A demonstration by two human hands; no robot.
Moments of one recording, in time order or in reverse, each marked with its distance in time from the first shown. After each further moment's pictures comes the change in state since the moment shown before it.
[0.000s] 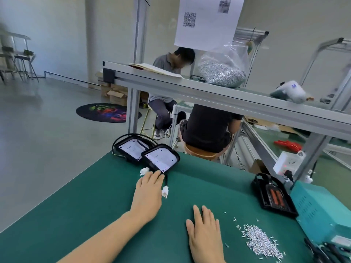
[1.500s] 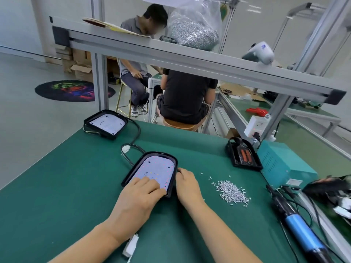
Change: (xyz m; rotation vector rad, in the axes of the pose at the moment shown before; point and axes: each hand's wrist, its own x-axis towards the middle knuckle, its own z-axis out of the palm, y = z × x) left_hand -0.085 0.032 -0.030 -0.143 0.274 0.643; right_hand 0.004 -0.012 -0.033 0.626 0.056 0.178
